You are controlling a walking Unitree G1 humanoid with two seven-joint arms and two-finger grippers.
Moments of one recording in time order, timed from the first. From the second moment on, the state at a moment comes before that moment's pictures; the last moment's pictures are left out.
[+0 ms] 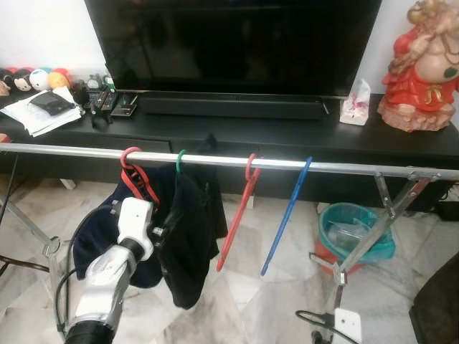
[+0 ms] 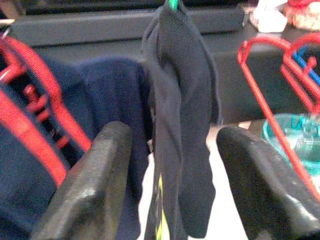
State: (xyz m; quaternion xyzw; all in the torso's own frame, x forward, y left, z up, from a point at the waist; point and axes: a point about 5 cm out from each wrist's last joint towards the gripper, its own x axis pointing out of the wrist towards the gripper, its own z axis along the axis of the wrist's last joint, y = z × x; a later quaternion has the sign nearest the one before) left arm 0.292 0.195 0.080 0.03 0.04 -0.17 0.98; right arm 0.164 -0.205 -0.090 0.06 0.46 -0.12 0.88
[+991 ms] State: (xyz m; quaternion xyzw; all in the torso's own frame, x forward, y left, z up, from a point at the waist) left arm 0.205 0.202 -0.070 0.06 0.44 -0.03 0.90; right arm 0.129 -0.229 -0.098 0.06 0.49 -0.14 0.86
